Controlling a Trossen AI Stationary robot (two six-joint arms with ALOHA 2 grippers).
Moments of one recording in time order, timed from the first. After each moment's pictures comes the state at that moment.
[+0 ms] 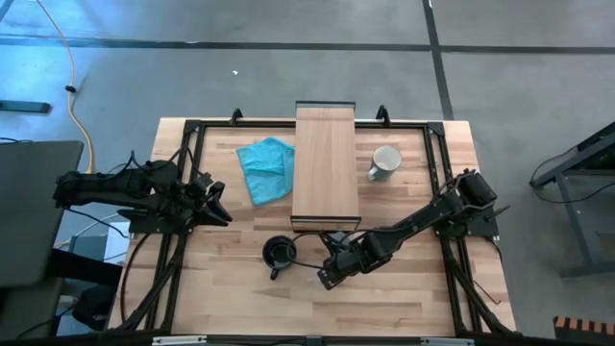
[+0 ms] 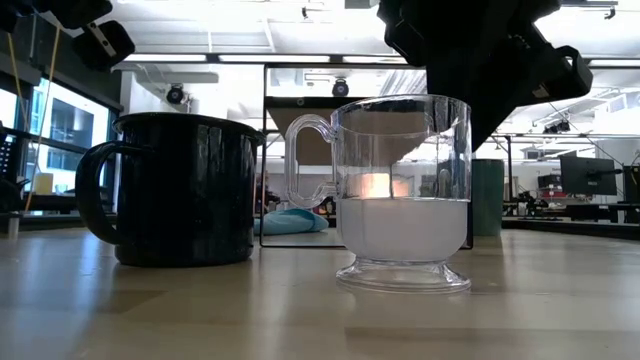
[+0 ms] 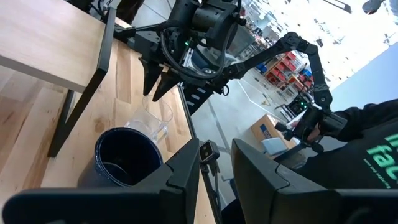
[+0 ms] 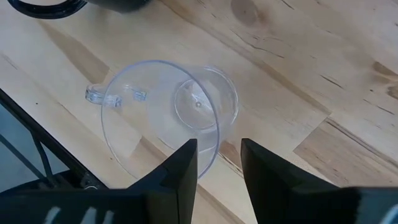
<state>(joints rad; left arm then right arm) 0.08 0.38 0.46 -0.27 0.43 -0.60 0.47 1.87 1.40 -0.71 0.05 1.41</state>
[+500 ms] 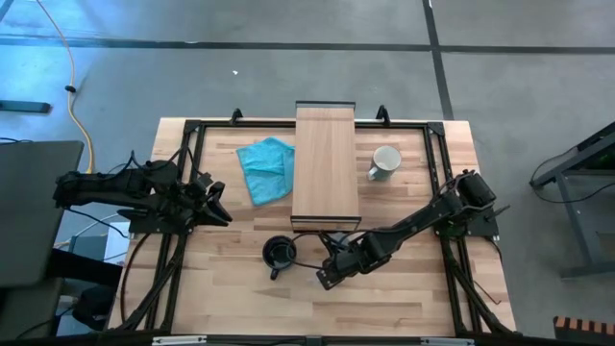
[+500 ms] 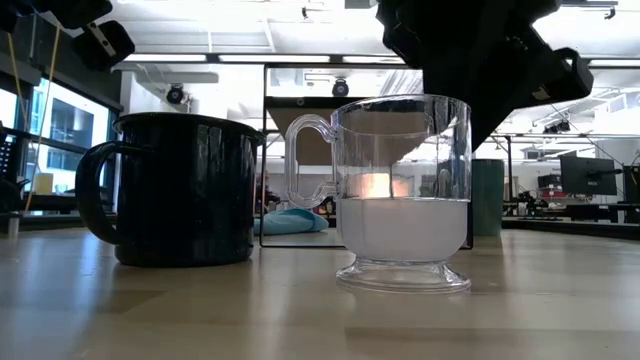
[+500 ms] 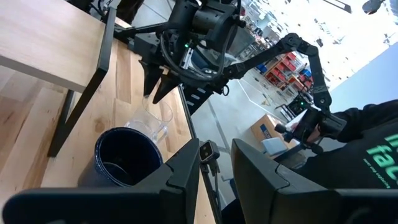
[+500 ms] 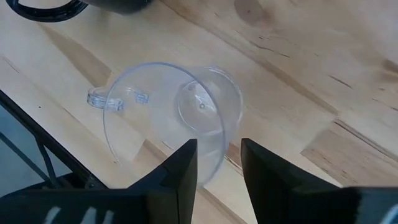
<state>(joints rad) 0.08 0.38 0.46 -0.27 0.43 -0.60 0.47 1.88 1.40 -0.68 0.05 1.43</state>
